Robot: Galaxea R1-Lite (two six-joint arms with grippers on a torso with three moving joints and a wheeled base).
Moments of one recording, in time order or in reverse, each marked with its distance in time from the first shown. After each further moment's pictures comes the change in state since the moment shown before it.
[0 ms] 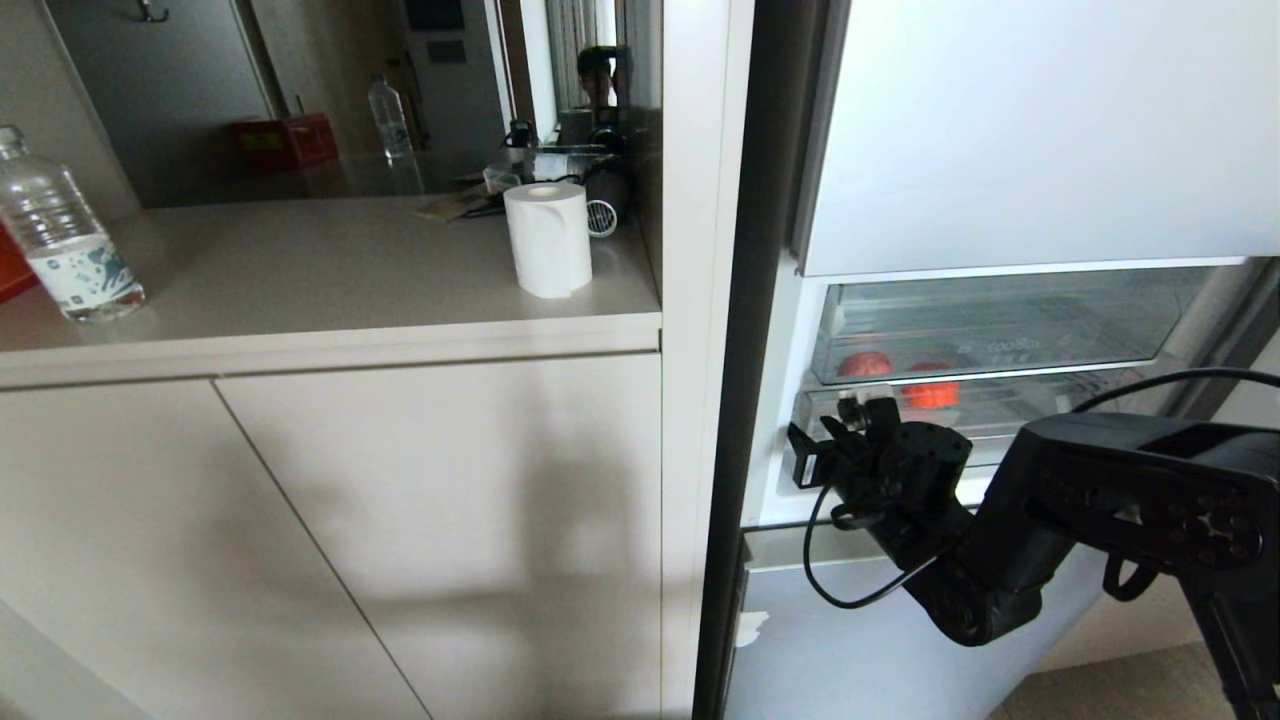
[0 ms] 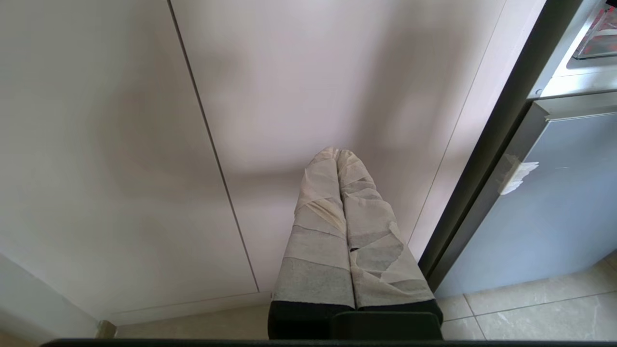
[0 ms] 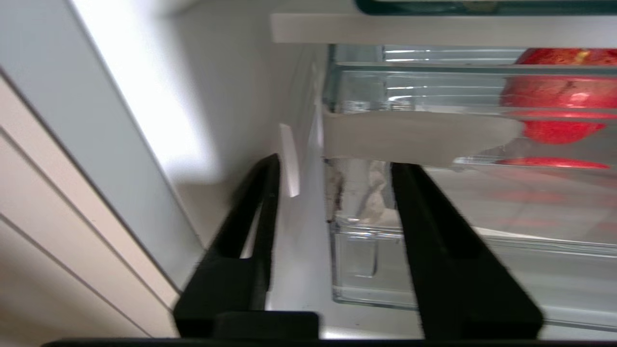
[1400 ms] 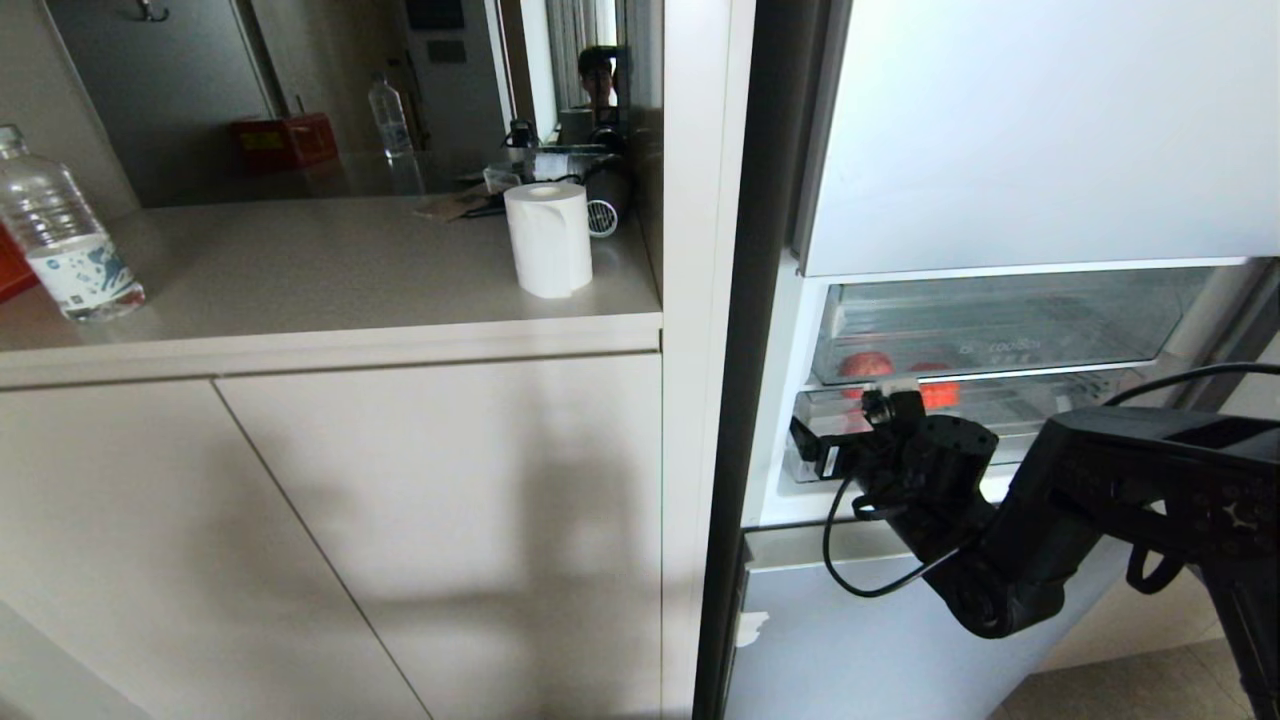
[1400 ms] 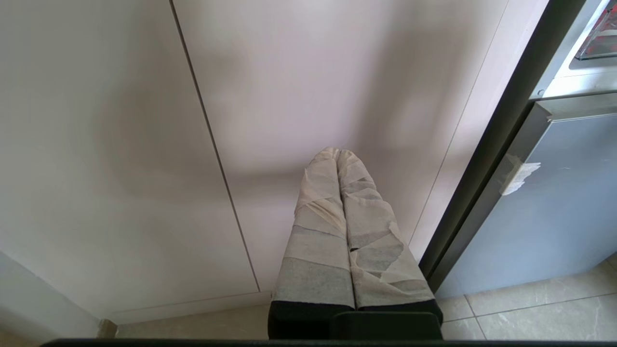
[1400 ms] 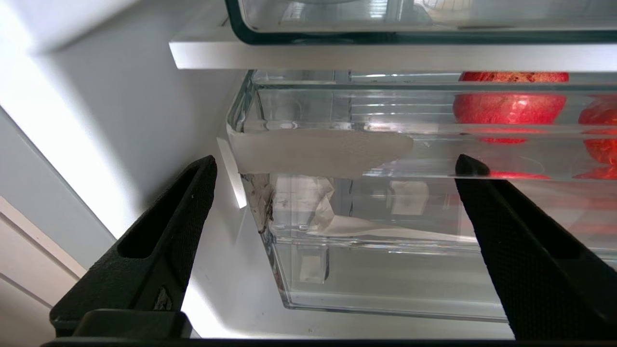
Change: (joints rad) left arm 0.000 0.000 0.000 0.000 0.000 0.000; right arm -0.064 -0.016 0.018 -0.007 0.002 -0.001
